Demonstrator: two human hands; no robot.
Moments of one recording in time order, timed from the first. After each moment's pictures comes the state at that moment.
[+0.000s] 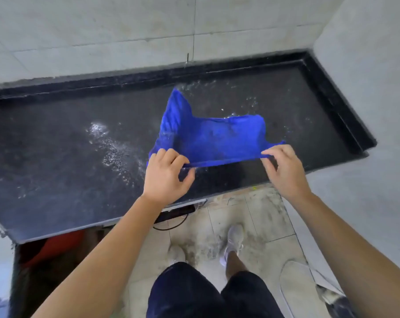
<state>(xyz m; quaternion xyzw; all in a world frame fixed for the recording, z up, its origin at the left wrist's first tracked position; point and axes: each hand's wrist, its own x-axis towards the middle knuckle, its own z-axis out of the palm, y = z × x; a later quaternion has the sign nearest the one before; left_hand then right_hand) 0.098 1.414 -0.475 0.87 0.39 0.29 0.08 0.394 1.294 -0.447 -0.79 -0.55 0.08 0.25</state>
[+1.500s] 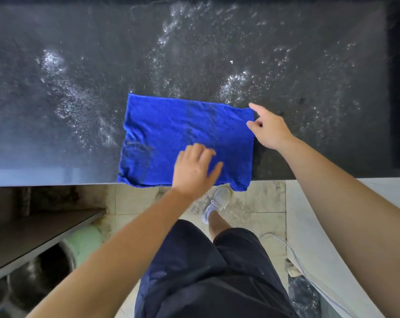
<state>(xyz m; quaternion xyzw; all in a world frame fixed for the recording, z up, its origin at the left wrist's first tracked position) 0.261 1.375 -0.579 0.81 0.53 0.17 0.17 0.504 1.445 -0.566 -0.76 -0.50 0.41 0.05</state>
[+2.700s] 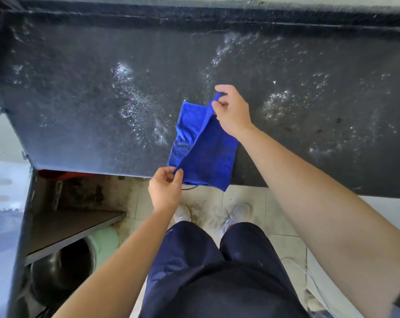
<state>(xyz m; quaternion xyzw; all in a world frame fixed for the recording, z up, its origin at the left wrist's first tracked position) 0.114 1.343 -0.537 0.33 0.81 0.28 0.39 0.294 1.503 -0.523 -0.67 -0.50 0.45 0.30</state>
